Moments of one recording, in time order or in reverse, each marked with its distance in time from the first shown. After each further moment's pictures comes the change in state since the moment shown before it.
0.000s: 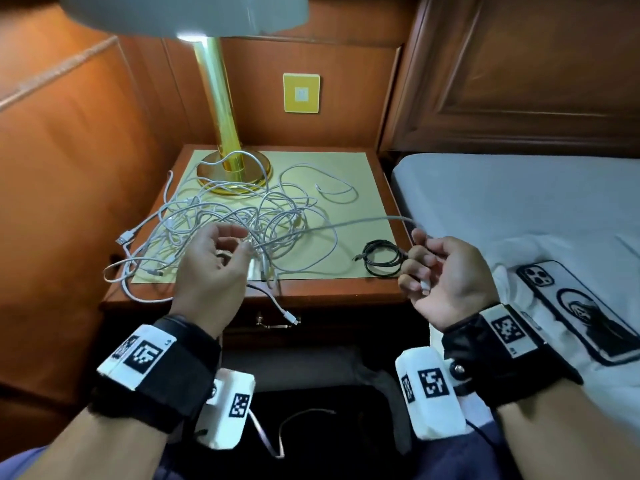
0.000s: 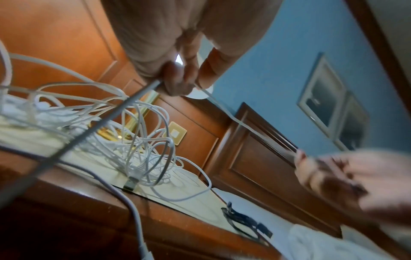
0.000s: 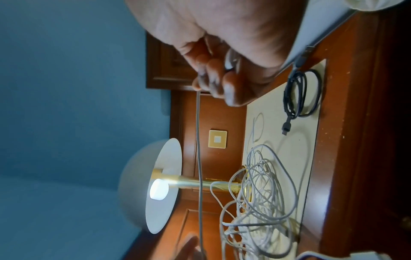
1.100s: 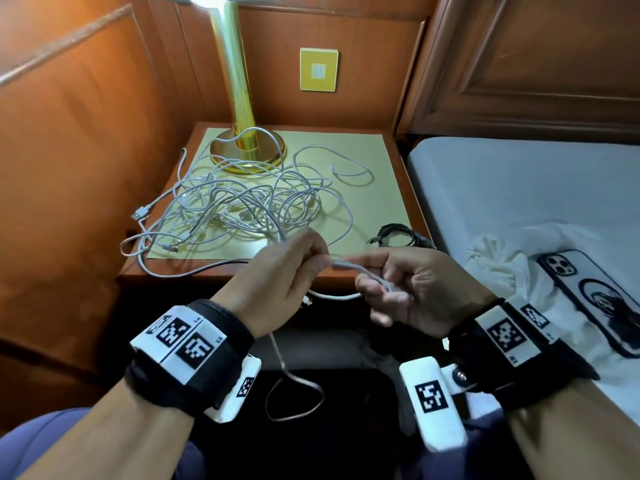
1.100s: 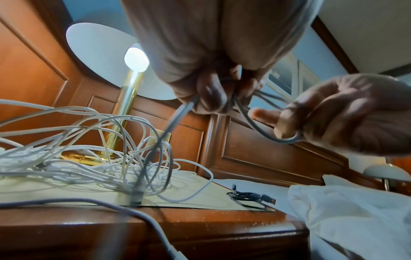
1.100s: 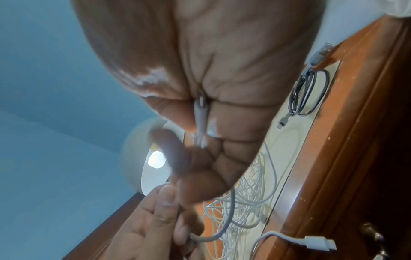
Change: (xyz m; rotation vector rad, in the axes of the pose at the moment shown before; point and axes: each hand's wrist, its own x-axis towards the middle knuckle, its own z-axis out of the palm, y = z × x) left_hand -0.021 0.006 0.010 0.223 -0.559 0.556; right_hand -0.024 0.024 0.017 -0.463 -0.684 0.367
